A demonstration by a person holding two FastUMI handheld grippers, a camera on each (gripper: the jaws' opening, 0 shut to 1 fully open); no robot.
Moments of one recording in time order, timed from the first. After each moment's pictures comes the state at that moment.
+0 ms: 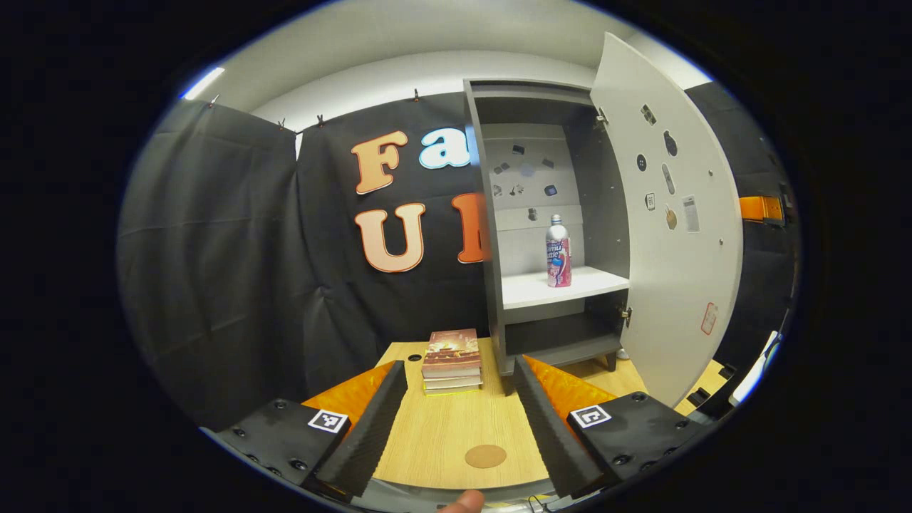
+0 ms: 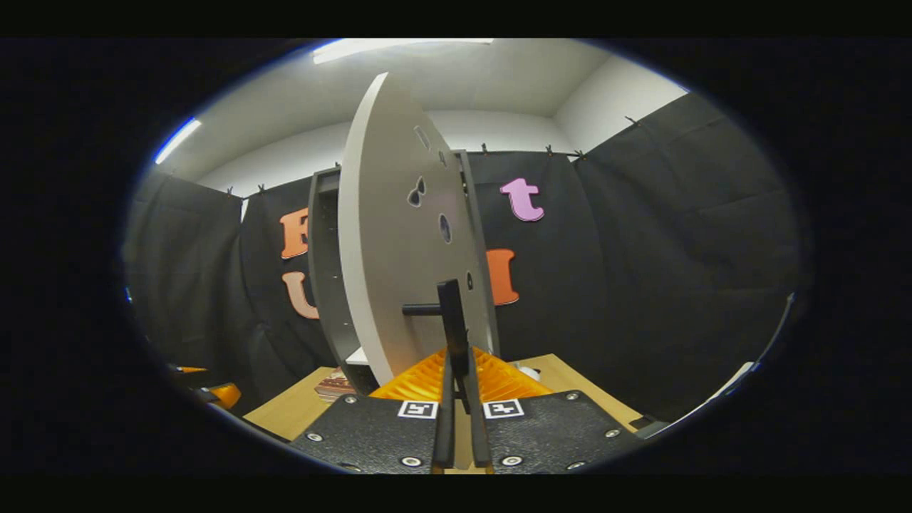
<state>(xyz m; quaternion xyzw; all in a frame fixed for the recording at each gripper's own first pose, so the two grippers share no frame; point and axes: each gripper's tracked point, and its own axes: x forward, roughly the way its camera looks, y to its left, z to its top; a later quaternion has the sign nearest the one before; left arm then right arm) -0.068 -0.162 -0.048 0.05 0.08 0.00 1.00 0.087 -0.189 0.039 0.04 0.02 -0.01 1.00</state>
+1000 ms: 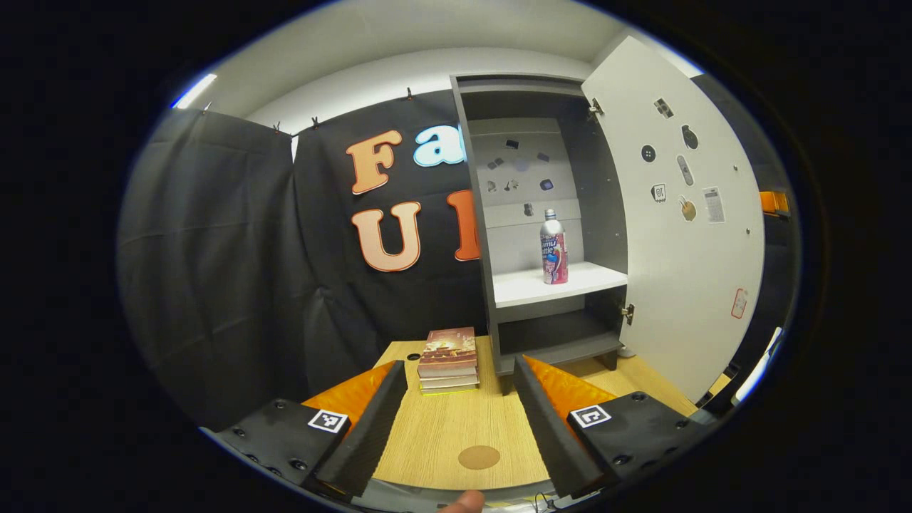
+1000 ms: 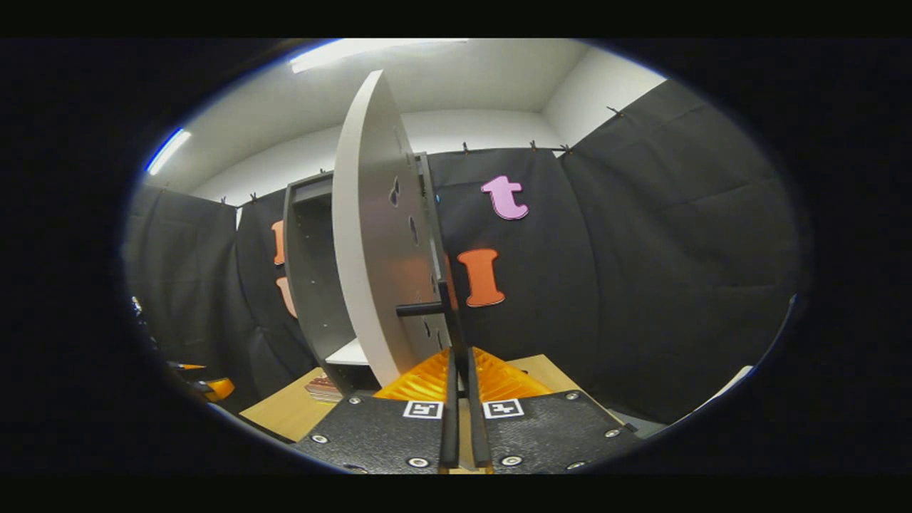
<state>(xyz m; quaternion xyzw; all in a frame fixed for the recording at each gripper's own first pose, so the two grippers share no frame) -0.065 -0.179 -0.049 0.05 0.08 0.01 0.99 0.084 -0.269 0.039 0.06 0.02 -0.01 1.00</state>
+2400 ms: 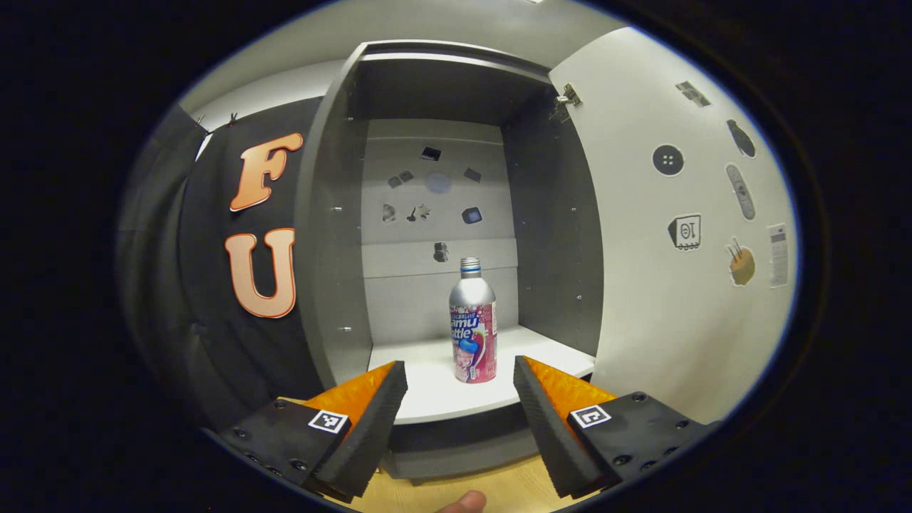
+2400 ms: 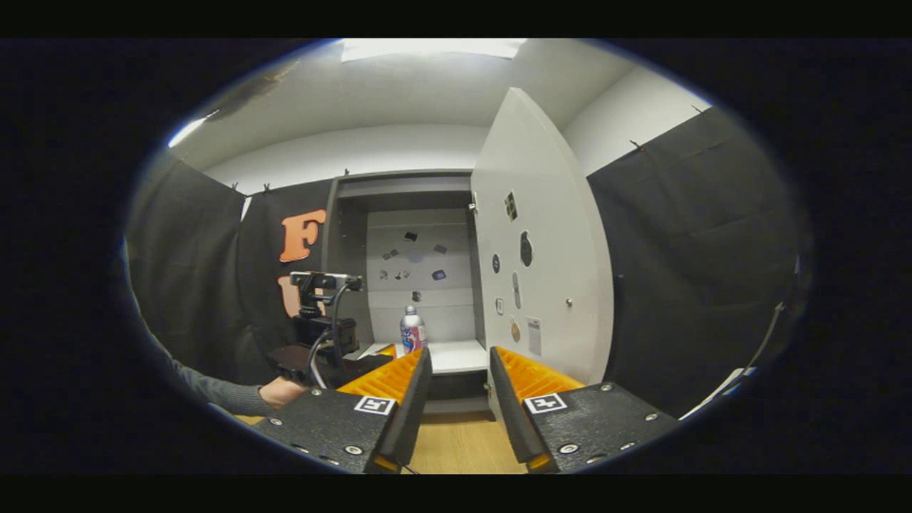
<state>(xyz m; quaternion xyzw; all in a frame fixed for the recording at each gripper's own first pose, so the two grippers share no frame) 0.222 -0.365 -0.022 0.01 0.01 -0.16 0.99 0.088 -0.125 0.036 0.01 -0.02 -0.06 1.00</state>
